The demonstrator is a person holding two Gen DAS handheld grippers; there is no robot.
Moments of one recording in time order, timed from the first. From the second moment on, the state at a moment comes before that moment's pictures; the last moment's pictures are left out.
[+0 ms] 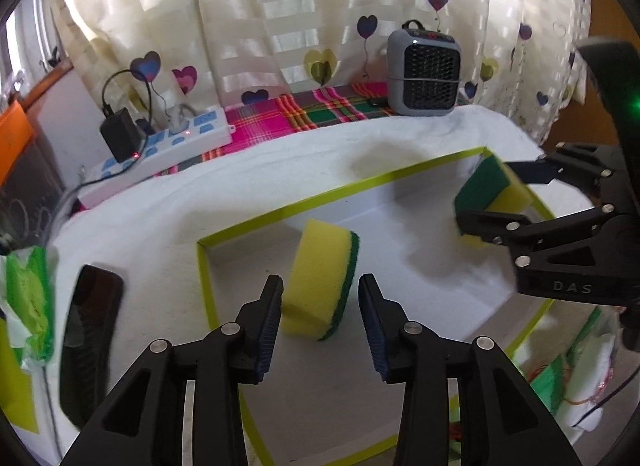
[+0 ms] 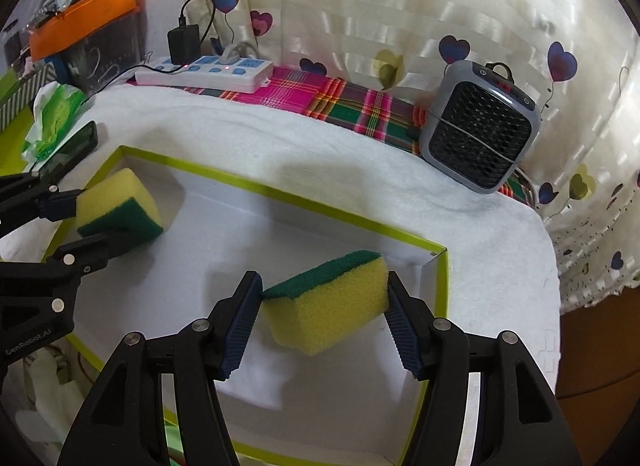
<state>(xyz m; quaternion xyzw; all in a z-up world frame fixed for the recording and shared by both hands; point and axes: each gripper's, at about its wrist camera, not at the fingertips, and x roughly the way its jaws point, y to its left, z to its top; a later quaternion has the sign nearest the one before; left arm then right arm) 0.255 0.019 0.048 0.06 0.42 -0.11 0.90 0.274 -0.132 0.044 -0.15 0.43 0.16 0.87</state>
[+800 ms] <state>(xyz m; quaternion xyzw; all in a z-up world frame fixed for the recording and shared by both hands) 0.242 0.042 0.070 -0.02 0.40 -0.13 0.91 0.274 -0.153 0.059 -0.03 0.41 0.19 0.89</state>
